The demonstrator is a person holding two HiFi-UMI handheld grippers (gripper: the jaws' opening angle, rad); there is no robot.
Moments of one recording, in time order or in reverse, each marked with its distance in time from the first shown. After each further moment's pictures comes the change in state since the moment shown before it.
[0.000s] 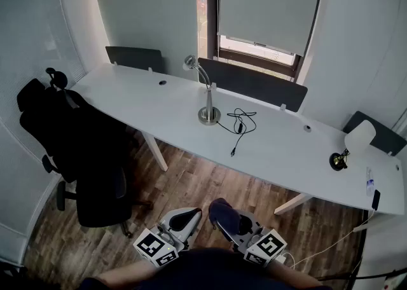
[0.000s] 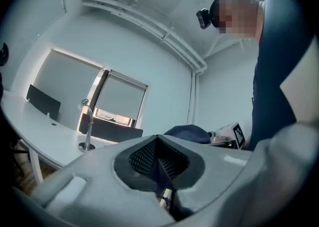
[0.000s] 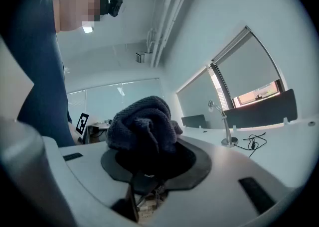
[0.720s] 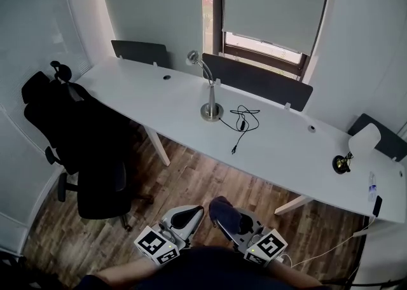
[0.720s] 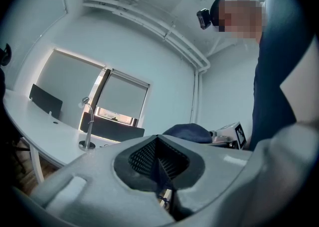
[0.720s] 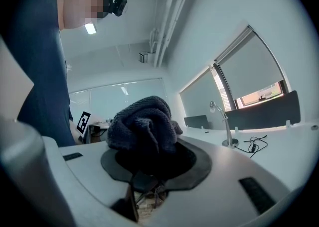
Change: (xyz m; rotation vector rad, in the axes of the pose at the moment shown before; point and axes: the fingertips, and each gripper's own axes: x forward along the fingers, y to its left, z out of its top) left arm 0.027 -0.012 -0.010 -0.007 0.000 0.036; right arm -0.017 -0.020 0.003 -0.023 -0.002 0.046
